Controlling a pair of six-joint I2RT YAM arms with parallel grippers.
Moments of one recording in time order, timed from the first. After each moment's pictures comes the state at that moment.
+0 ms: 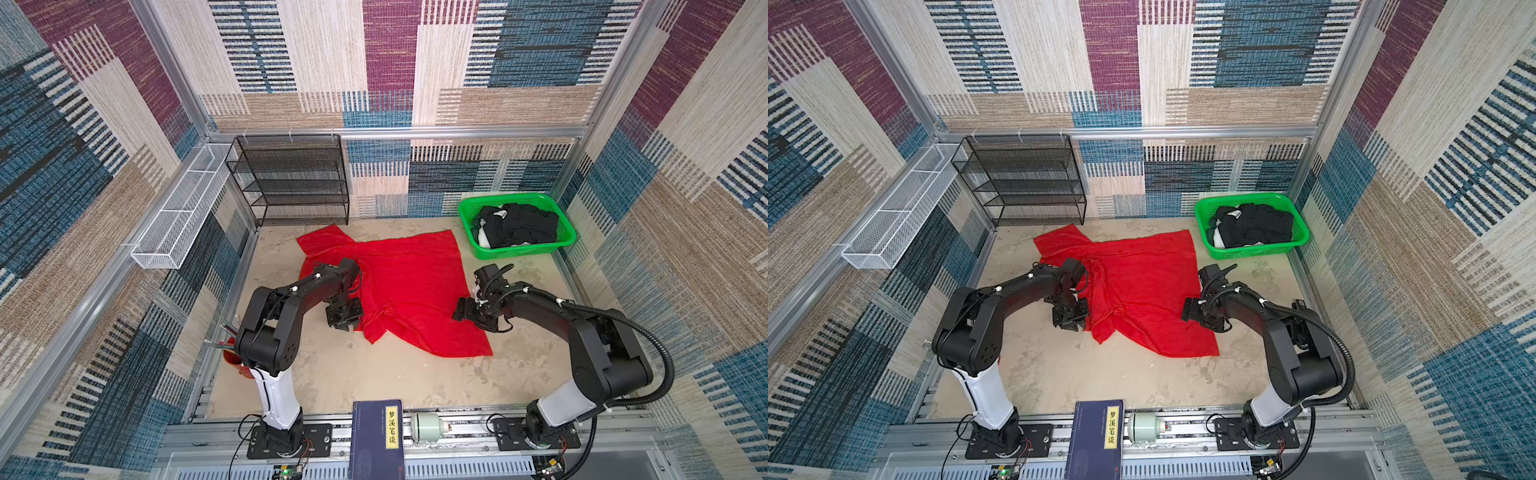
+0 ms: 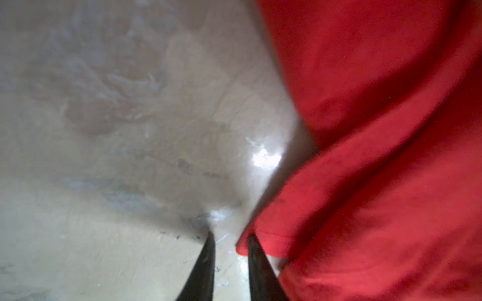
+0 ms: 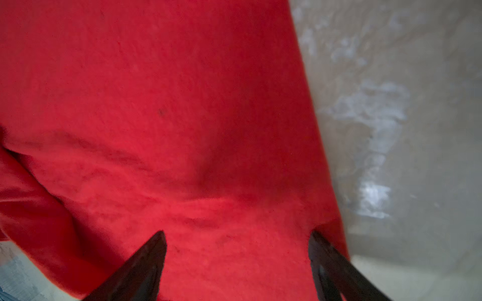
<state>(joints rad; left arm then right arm) -0.36 1.88 1.22 -0.93 0.14 -0.62 0.28 1.60 0.87 -0.54 -0.21 0.55</state>
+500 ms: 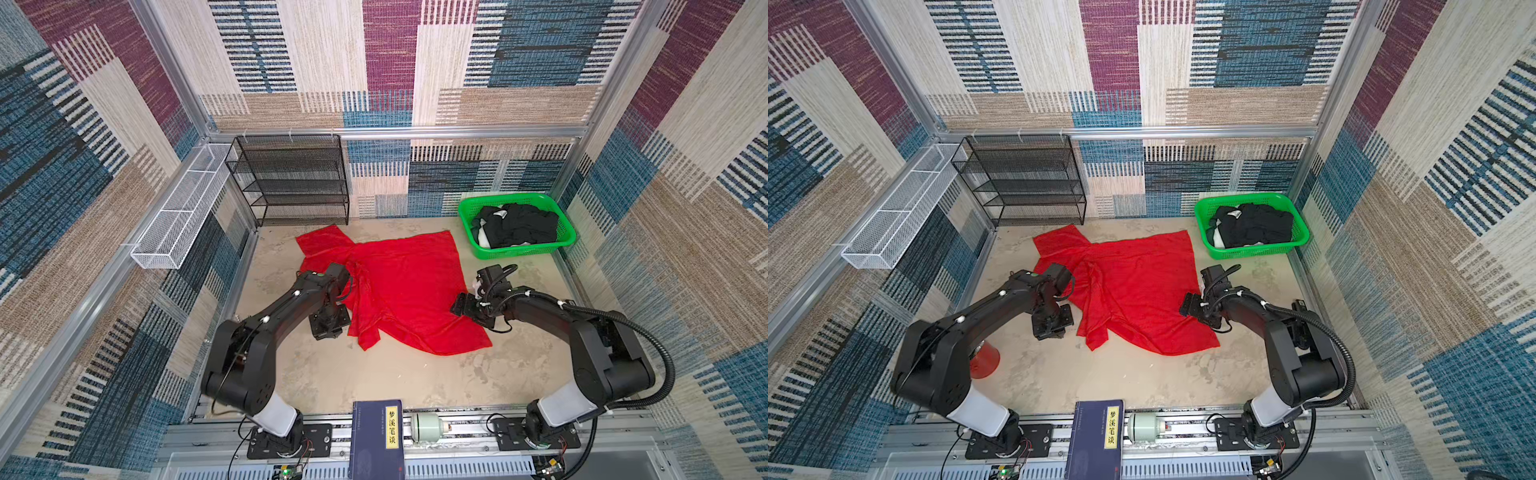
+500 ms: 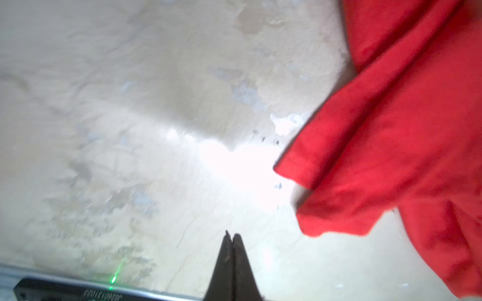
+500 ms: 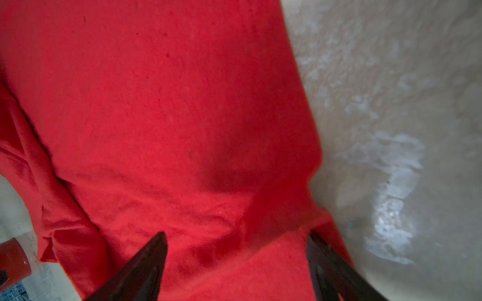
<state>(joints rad) -0.36 1.47 1.06 -1.11 0.00 -0.75 0.26 1.58 0.81 -0.40 -0.24 0.59</state>
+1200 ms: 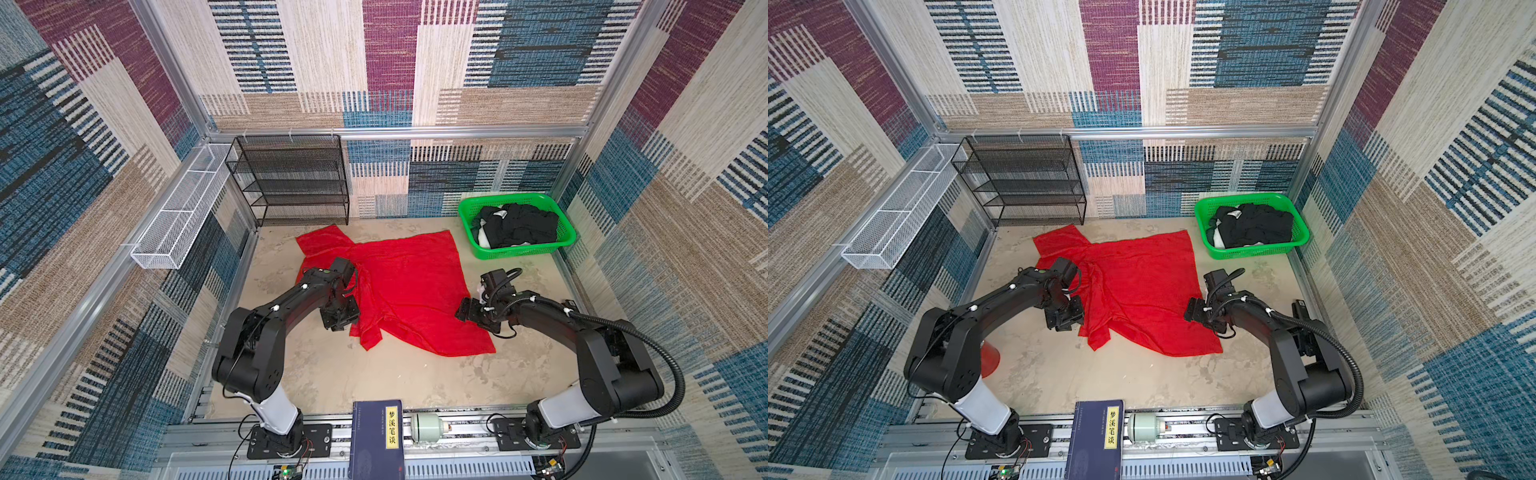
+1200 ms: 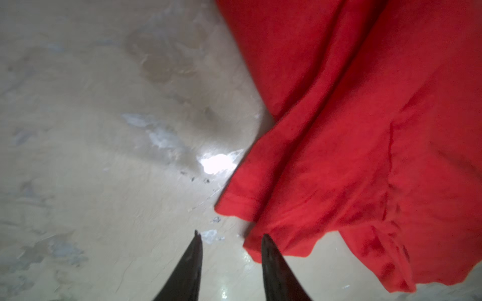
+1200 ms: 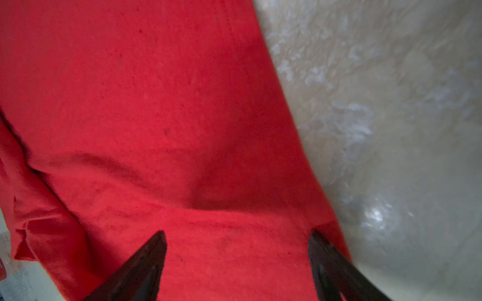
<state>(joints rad) -0.36 1.72 1.15 -0.90 0.14 -0.71 0.25 1.51 0.77 -0.45 -0.20 0.56</state>
